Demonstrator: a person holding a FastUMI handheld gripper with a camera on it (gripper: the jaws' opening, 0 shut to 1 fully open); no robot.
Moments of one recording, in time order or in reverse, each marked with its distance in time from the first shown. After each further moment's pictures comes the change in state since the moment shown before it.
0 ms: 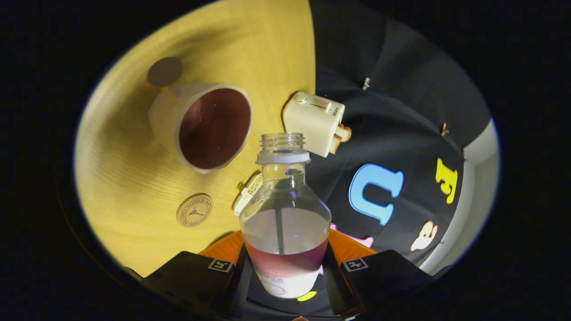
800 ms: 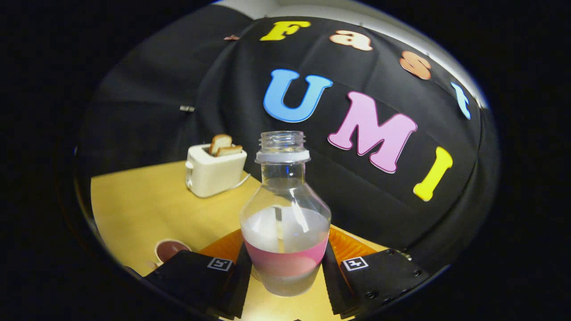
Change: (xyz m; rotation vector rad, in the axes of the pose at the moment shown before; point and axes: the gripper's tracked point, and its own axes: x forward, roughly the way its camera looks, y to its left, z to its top) arm 0.000 -0.062 -0.083 1.617 -0.155 -0.042
